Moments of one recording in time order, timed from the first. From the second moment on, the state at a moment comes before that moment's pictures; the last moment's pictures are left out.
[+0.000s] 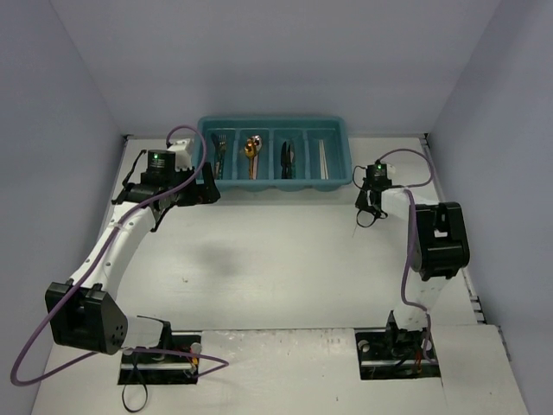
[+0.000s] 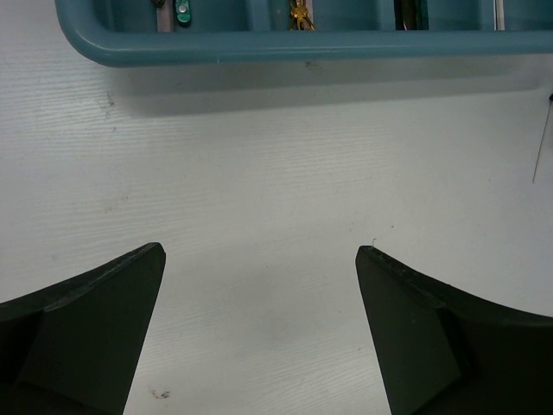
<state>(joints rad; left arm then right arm) -0.17 1.33 1.20 -0.60 0.20 -0.27 0.08 1.86 1.06 -0.14 0.14 0.44</state>
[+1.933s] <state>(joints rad) -0.54 1.45 1.13 -0.56 0.97 -0.09 0.70 0.93 0.71 -0.42 -0.51 -1.96</state>
